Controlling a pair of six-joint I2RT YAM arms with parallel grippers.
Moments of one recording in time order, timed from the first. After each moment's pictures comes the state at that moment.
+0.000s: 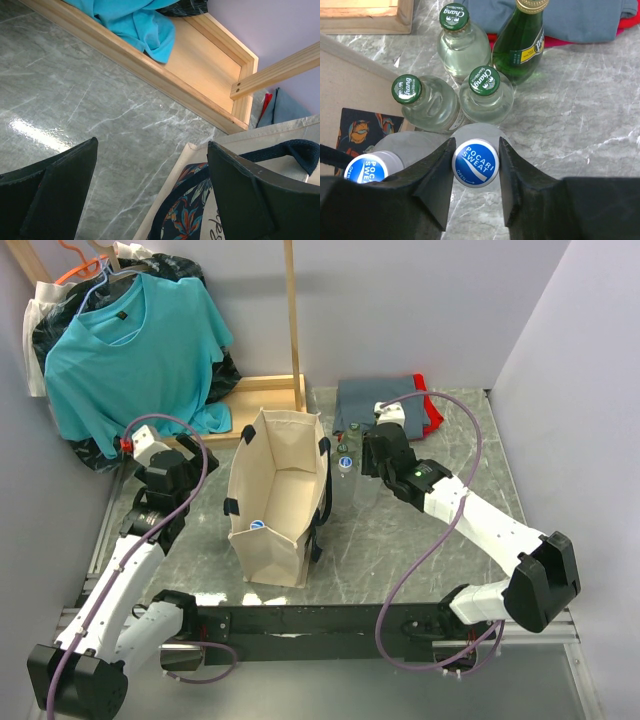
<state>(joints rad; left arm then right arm) -0.21 0.86 0.74 -0.25 -0.42 -0.72 0.62 1.33 1.08 -0.35 0.42 0.33</state>
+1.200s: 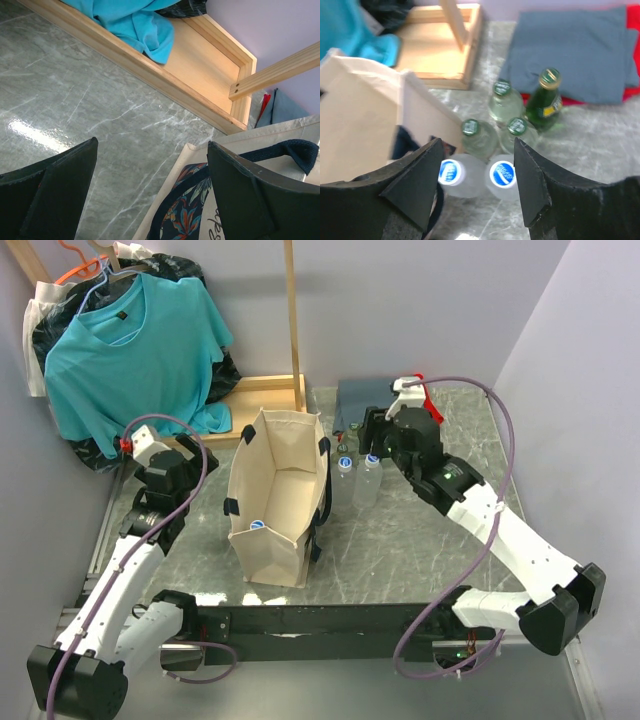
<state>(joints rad) -0.21 0.86 0.74 -0.25 -0.42 -0.72 0.61 1.20 1.19 -0.32 0.34 0.31</state>
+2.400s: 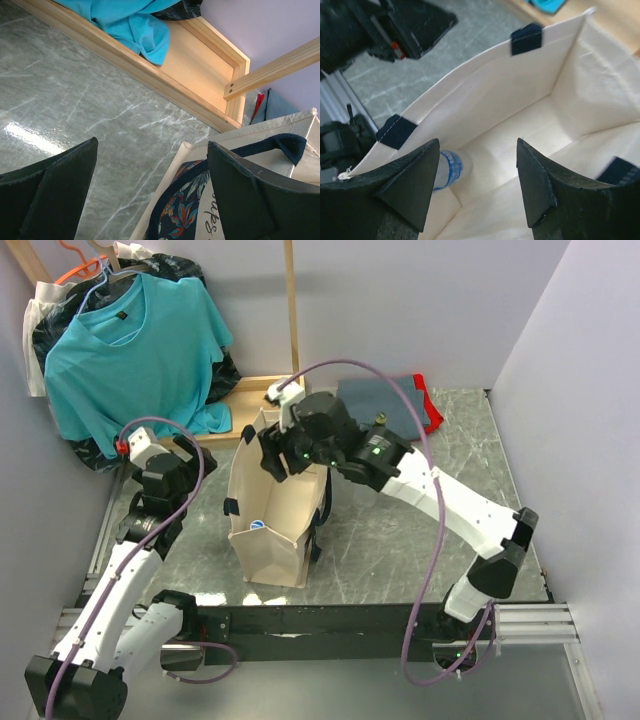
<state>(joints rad) -0.21 0.82 0.74 -0.27 -0.41 -0.72 0.97 1.61 1.81 -0.66 0.03 0.17</state>
